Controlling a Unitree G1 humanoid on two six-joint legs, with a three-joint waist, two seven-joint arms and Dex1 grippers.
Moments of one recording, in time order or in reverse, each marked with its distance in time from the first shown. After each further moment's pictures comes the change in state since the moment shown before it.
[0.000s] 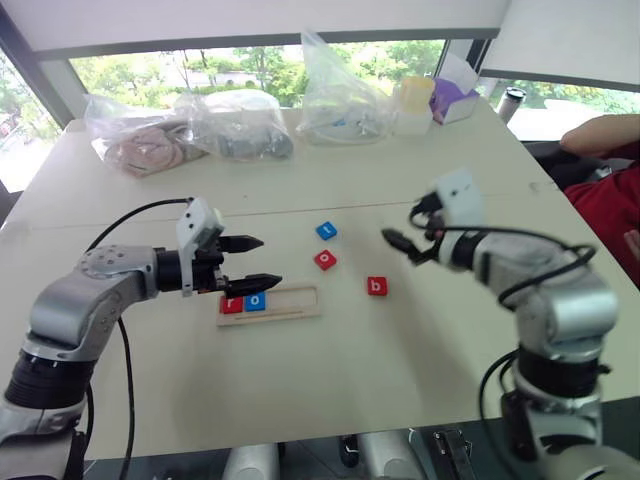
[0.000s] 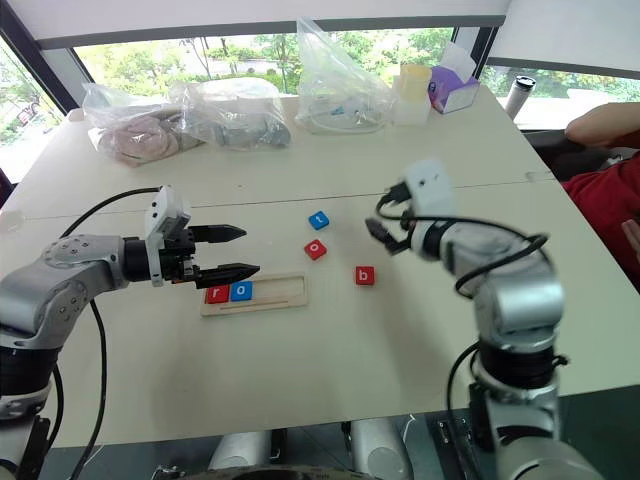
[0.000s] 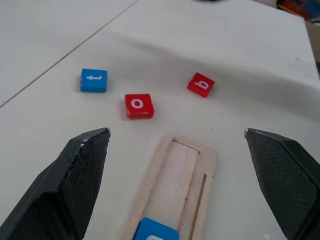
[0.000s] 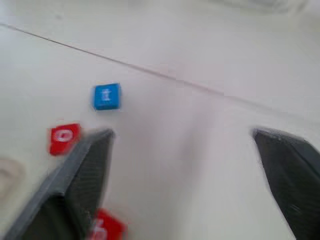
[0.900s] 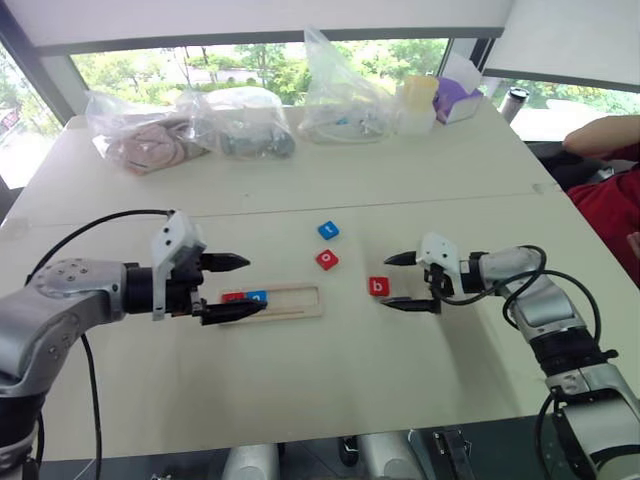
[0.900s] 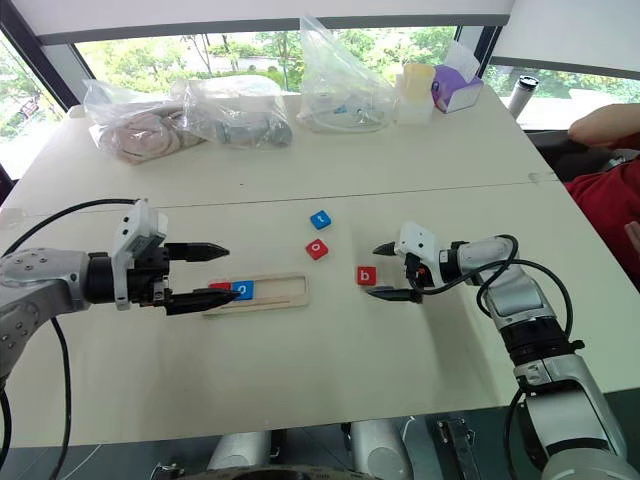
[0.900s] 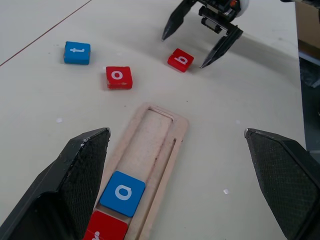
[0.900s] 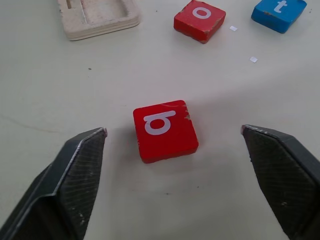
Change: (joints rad) left arm 0.145 0.126 0.140 -0.201 -0.141 0.131 0.052; right arm 0.063 -0.099 0.277 0.810 -0.101 -1.119 0.661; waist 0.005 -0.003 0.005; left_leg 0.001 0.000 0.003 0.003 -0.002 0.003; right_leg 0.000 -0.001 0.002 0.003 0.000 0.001
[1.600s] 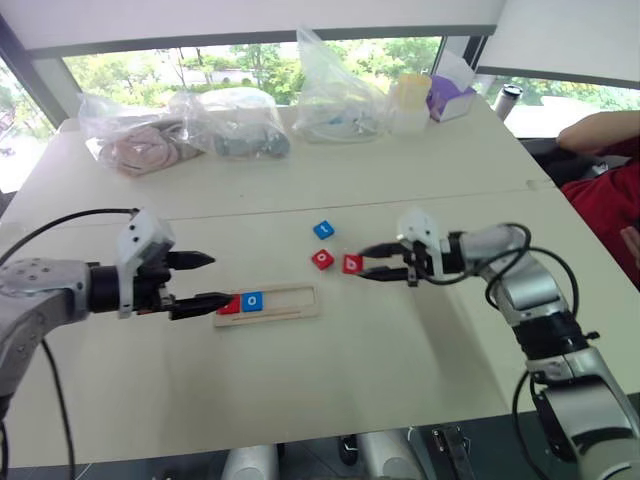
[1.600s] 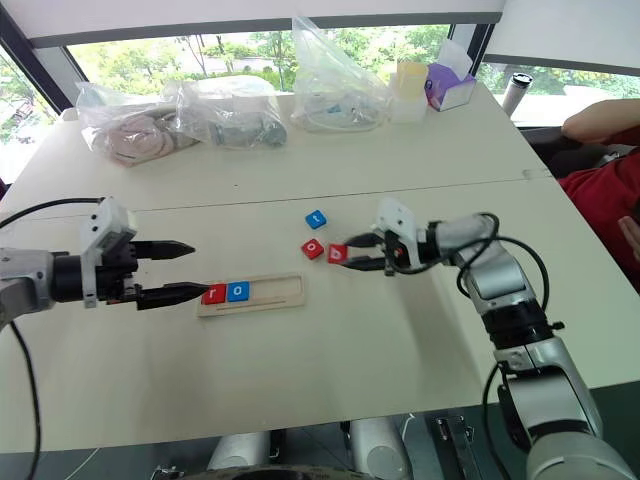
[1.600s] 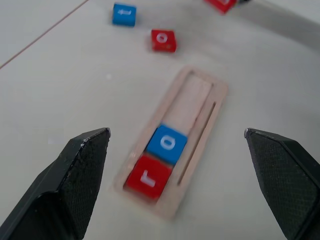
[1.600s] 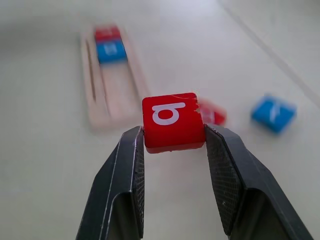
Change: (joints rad) left arm 0.115 0.148 0.098 0.108 0.079 -0.069 -0.068; right arm -0.169 0.101 0.029 -0.250 0.083 0.254 -0.007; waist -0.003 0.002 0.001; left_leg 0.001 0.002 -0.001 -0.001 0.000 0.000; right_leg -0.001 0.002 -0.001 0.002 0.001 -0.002
